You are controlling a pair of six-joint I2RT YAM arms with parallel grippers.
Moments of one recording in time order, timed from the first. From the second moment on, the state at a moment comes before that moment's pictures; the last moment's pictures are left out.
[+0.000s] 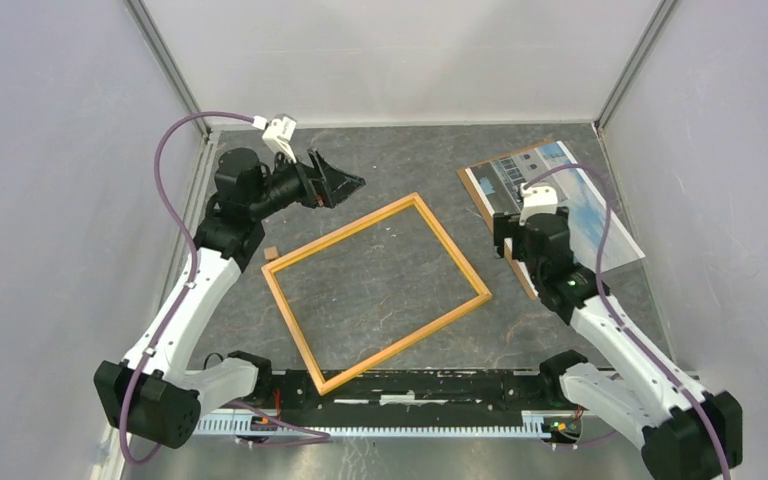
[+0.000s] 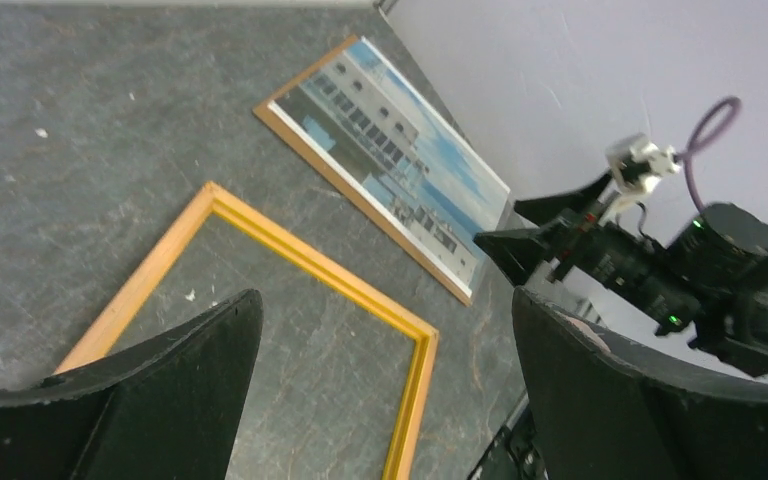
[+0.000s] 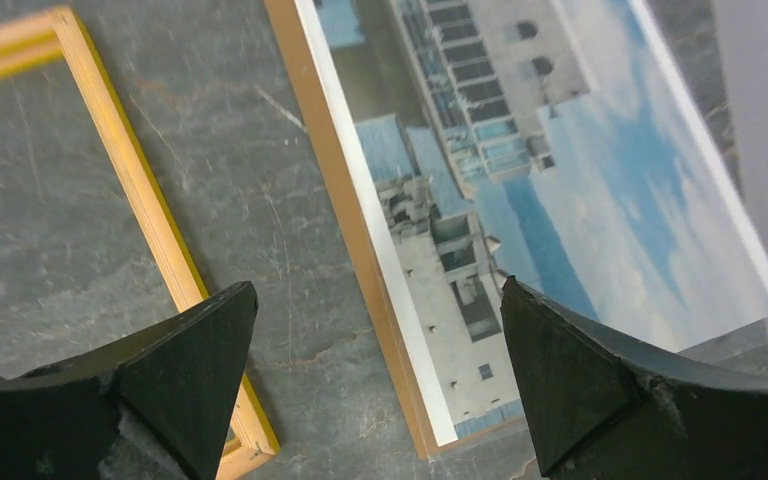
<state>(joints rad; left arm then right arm) -0.28 1.11 1.08 -0.11 0.54 -0.52 0.40 0.85 0.63 -0.23 0.40 0.07</state>
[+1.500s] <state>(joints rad) -0.39 1.35 1.05 -0.13 0.72 -0.64 0.49 1.80 1.07 -0.32 0.07 0.05</state>
